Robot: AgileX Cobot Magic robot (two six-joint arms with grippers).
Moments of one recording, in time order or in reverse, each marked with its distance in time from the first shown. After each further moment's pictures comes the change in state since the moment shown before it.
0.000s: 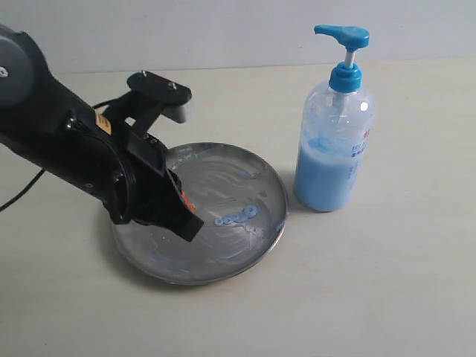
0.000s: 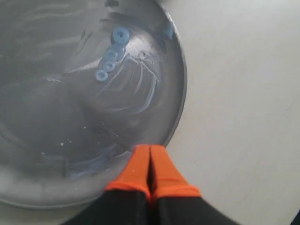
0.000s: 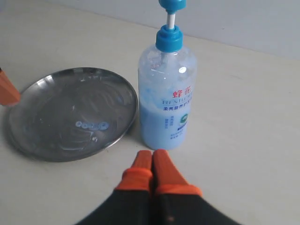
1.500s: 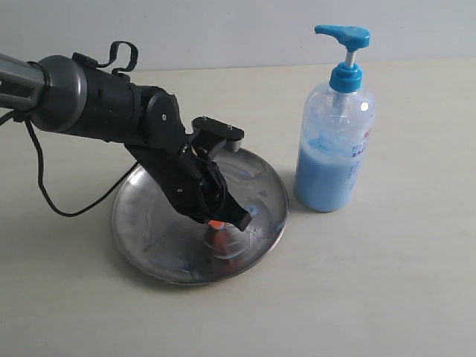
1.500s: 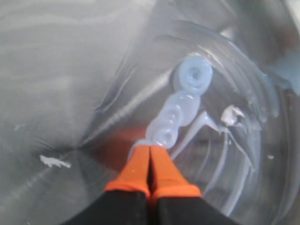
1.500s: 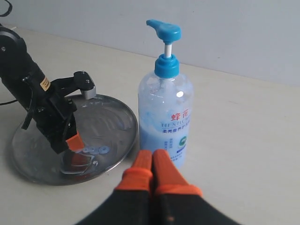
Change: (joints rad) left arm 0.020 0.518 -0.279 0.038 -0.088 -0.062; right arm 0.000 -0.085 0.031 0.000 -0.066 0.006
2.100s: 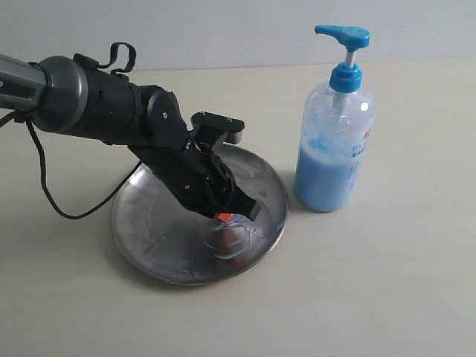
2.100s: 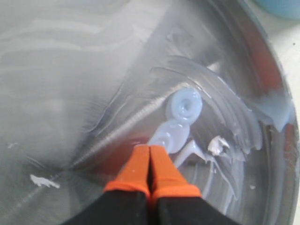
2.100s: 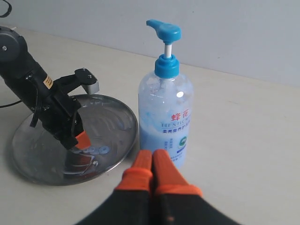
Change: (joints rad) left arm 0.000 0.000 0.000 -0.083 -0.059 -0.011; right arm 0.000 0.000 0.000 0.000 0.000 0.000
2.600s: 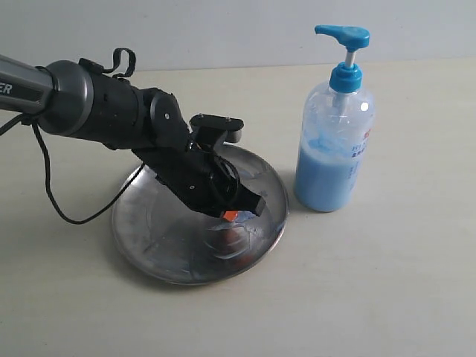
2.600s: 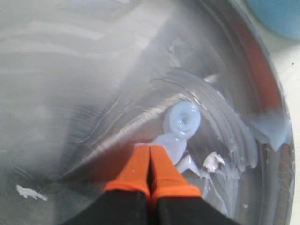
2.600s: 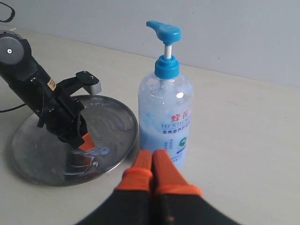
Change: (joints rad) left arm 0.000 0.023 -0.006 -0.076 -0.024 -0.002; right arm 0.000 0.000 0.000 0.000 -0.004 0.000
